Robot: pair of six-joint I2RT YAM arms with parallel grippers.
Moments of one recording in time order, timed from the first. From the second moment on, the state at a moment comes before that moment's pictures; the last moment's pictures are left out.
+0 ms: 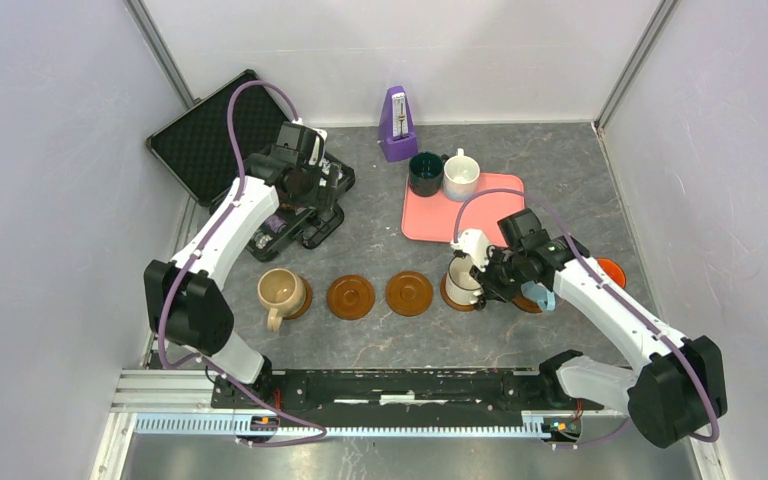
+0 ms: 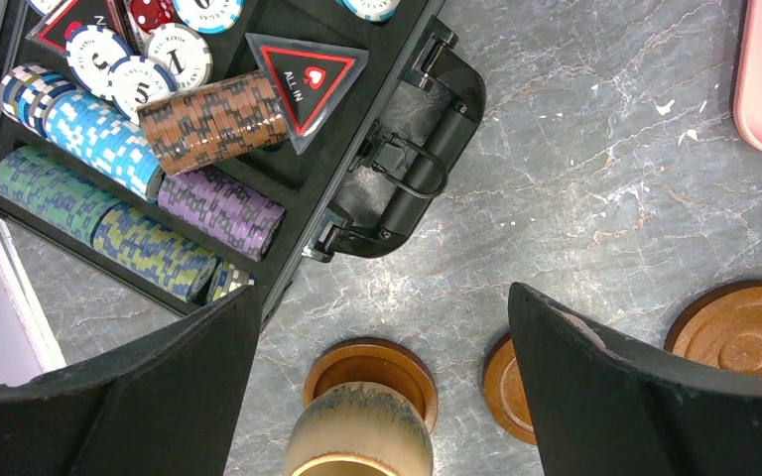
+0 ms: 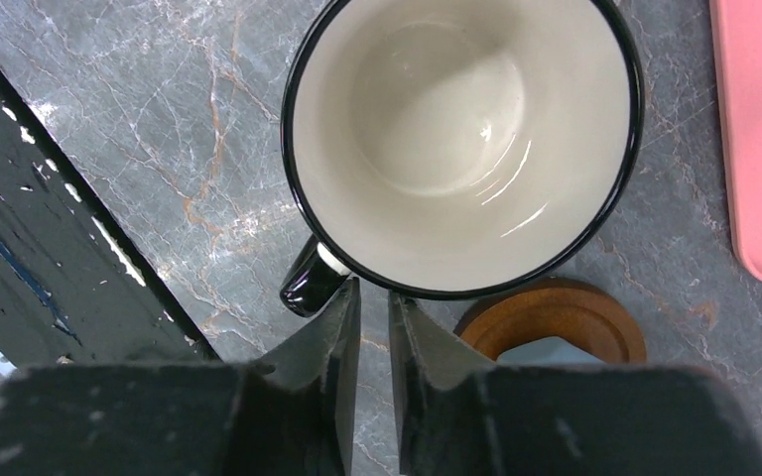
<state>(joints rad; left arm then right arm) -0.34 1.58 1.46 -0.83 -0.18 -0.06 0.43 1.14 0.82 -0.84 -0.34 -0.59</state>
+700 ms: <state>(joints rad) -0.34 1.58 1.46 -0.83 -0.18 -0.06 0.44 1.15 0.82 -0.87 -0.40 -0.61</state>
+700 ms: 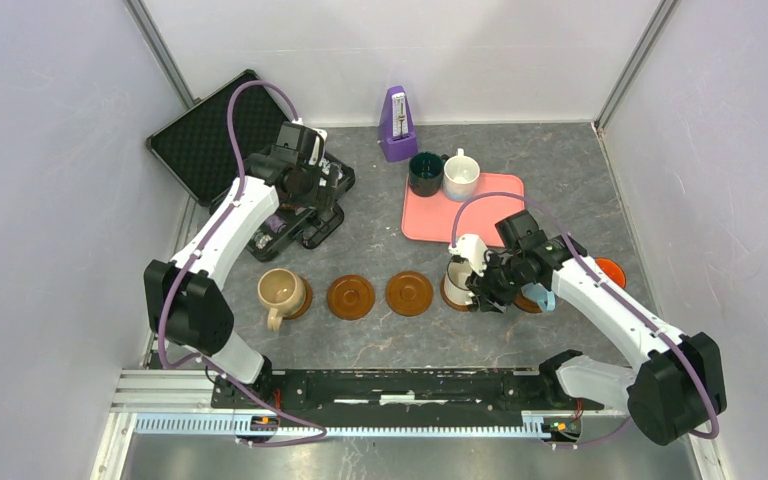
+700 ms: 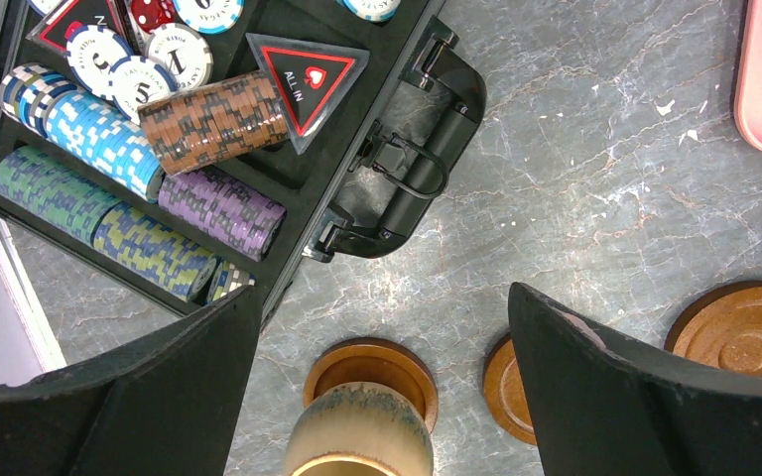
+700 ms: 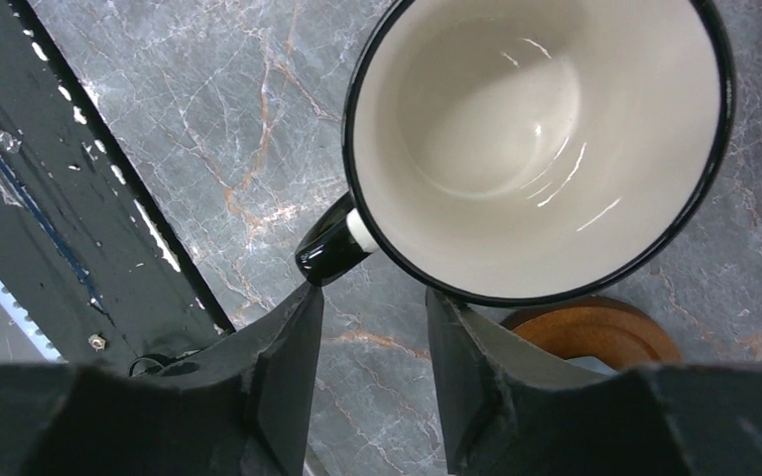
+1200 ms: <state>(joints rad) -0.34 1.58 1.51 -0.87 -0.03 0.03 0.42 1.15 0.99 -1.05 -0.45 -0.81</state>
